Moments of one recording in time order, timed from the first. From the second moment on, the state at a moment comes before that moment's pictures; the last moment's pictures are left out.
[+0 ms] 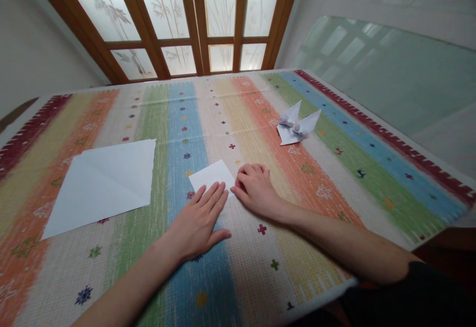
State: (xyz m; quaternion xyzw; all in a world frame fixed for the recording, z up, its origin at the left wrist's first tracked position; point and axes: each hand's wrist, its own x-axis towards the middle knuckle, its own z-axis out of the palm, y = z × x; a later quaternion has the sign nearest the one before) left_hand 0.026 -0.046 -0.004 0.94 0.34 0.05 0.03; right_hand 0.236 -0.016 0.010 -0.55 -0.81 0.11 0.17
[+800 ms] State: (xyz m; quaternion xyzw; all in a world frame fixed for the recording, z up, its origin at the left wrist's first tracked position) left_hand 0.024 -0.041 0.002 0.93 0.36 0.01 0.08; right_hand 0.256 -0.031 0.010 -0.37 -0.91 0.07 0.18
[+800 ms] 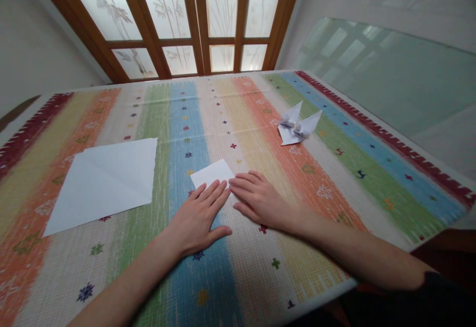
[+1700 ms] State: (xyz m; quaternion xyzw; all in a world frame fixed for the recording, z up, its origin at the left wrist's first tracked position) left_hand -0.038 -0.027 0.002 0.92 0.39 0.01 0.03; right_hand 0.257 -0.050 0.008 -0.40 -0.90 -0.03 0.16
